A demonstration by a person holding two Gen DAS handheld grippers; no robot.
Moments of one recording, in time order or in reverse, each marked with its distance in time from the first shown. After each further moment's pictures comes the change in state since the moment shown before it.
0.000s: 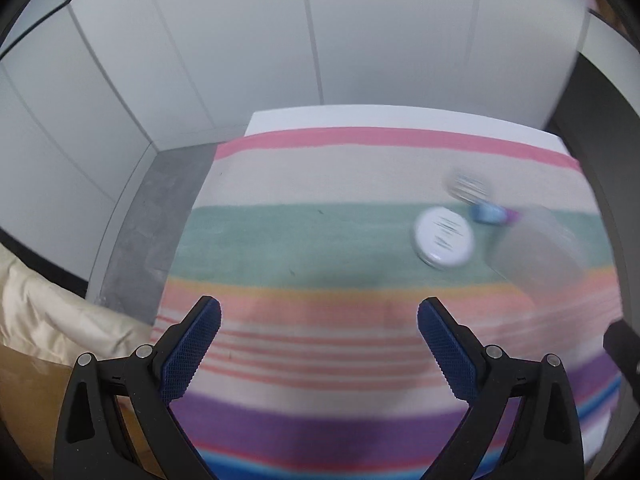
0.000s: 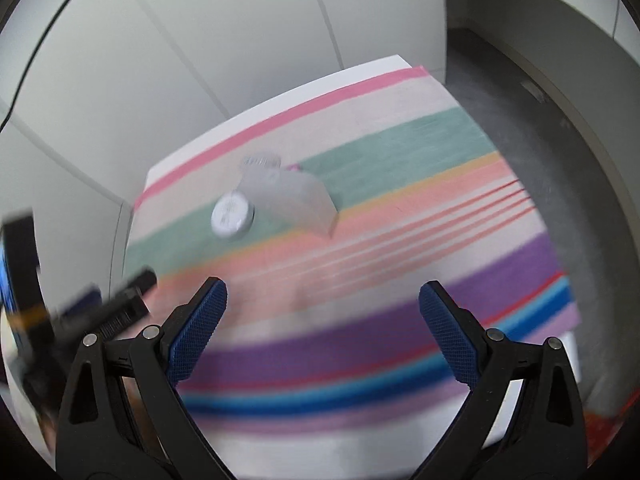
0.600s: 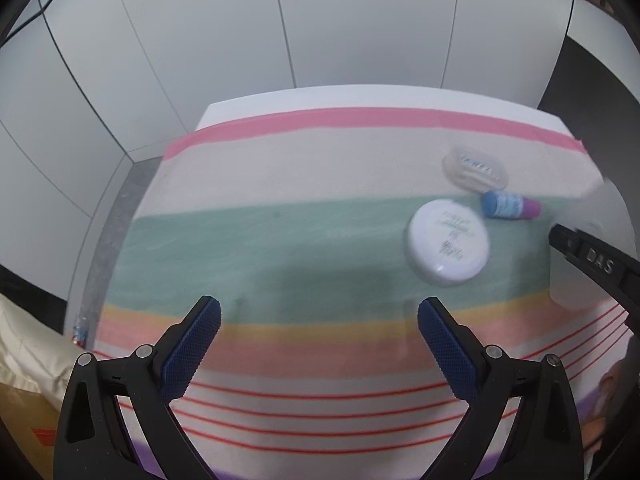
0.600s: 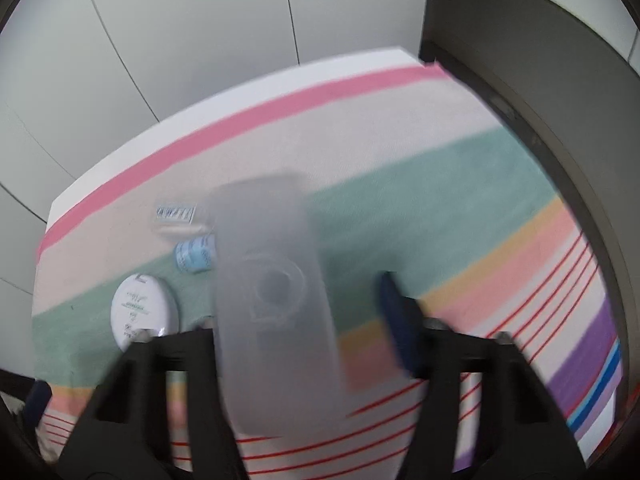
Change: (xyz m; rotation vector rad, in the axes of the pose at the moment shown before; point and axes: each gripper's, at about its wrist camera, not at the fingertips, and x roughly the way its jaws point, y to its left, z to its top) left arm 0.058 -0.032 0.002 0.069 -0.031 -0.065; right arm 0.135 0.033 0.045 -0.023 -0.063 -0.210
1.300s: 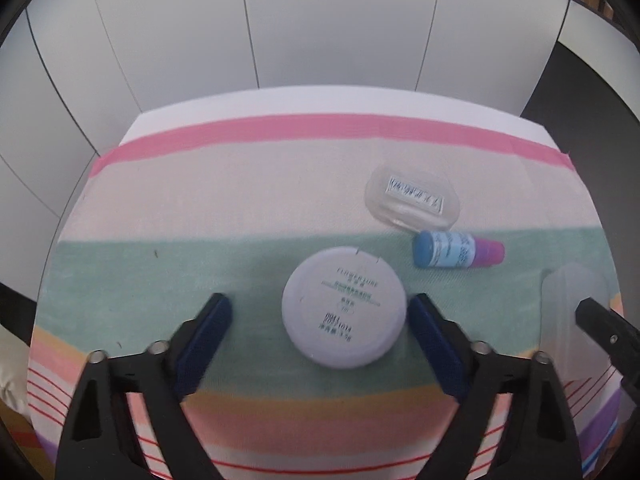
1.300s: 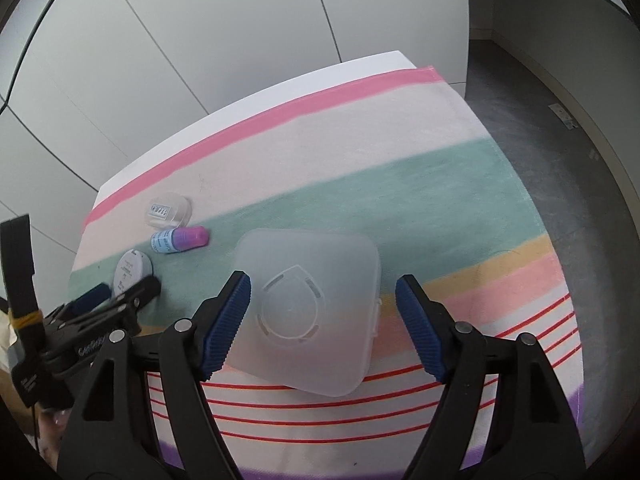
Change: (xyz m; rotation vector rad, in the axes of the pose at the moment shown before) left arm 0.035 -0.059 0.027 -0.022 -0.013 -0.078; right arm 0.000 -0.097 0.011 -0.092 0.030 0.268
